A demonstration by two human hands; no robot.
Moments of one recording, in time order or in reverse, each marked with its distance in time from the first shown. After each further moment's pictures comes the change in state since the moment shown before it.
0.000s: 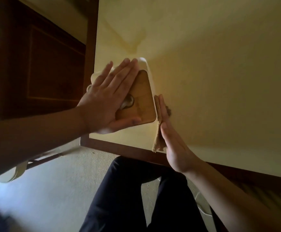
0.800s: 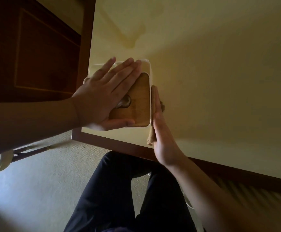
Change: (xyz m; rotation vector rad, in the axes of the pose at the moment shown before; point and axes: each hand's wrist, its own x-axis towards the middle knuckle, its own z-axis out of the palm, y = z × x) left_hand 0.002 -0.007 0.003 0.080 0.033 0.167; right_hand 0.014 -0.004 0.014 0.052 0.082 0.024
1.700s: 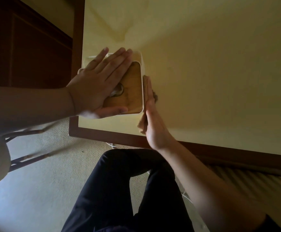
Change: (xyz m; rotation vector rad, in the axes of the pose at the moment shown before) left_hand -0.001 0.000 -0.001 0.011 0.016 0.067; right_hand 0.003 0.023 0.012 0.039 0.090 -0.023
